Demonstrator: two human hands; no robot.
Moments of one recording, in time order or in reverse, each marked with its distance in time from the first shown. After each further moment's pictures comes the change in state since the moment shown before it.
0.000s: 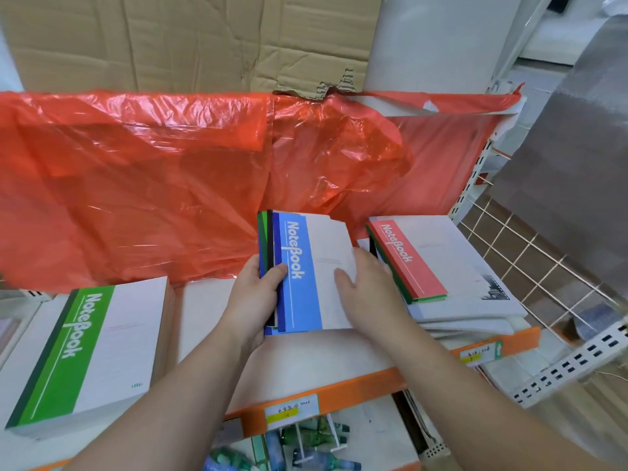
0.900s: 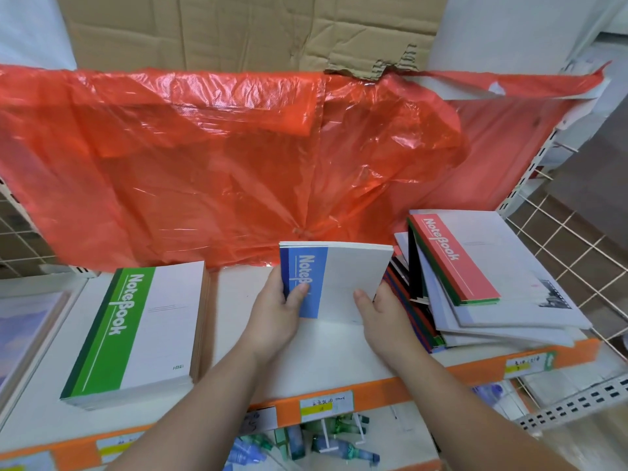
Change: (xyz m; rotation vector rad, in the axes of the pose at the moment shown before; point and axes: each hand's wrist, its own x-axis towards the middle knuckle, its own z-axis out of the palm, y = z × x) left_hand 0.004 -0.042 -0.050 0.442 0.036 0.214; right_hand -0.020 0.016 0.064 0.592 -0.172 0.189
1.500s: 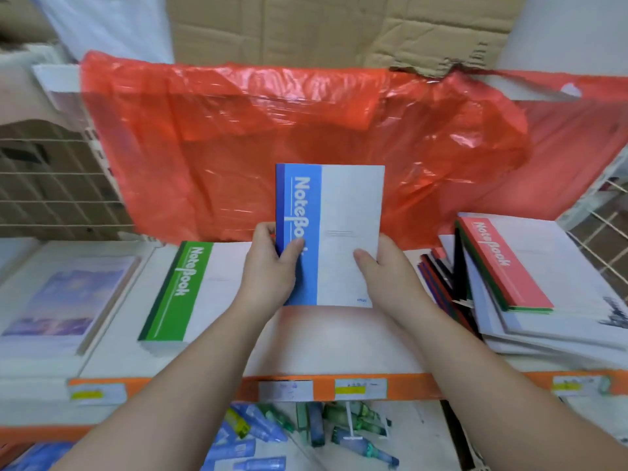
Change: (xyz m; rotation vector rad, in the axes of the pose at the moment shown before) left_hand -0.008 0.044 -0.061 0.078 0.326 0.049; right_hand 0.009 -0.075 0.031 -0.120 -0.094 -0.192
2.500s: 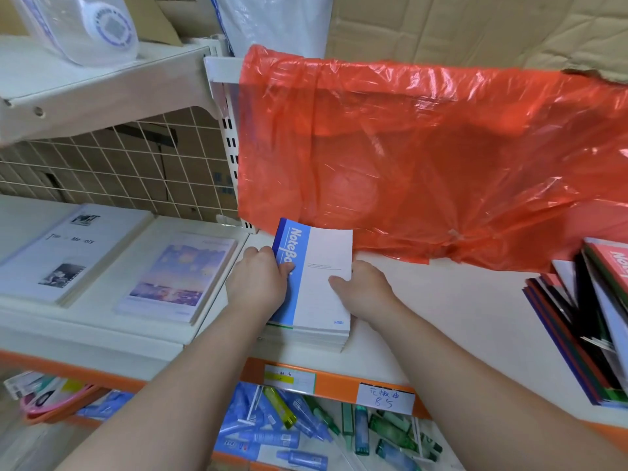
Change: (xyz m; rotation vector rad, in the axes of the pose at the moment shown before) left_hand 0.021 -0.083 -0.159 0.926 0.099 -0.163; right_hand 0.010 -0.038 0.186 -0.367 -0.318 0.120
